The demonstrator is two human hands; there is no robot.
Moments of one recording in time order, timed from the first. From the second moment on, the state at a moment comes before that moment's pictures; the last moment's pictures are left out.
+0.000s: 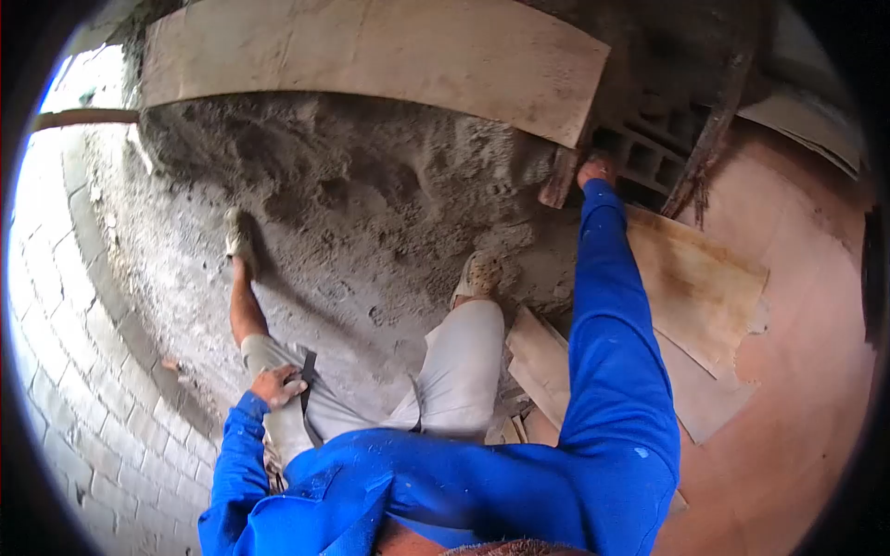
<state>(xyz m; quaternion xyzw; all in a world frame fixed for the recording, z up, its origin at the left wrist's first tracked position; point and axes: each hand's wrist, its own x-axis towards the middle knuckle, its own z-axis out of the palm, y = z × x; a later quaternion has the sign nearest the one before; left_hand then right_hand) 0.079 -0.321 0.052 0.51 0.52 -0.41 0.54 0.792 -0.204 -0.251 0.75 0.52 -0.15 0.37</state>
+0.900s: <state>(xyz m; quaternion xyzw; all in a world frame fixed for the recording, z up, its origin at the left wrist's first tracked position) 0.034 -0.348 -0.015 0.50 0.66 -0.19 0.52 0.766 -0.262 -0.232 0.76 -0.11 -0.33 -0.54</state>
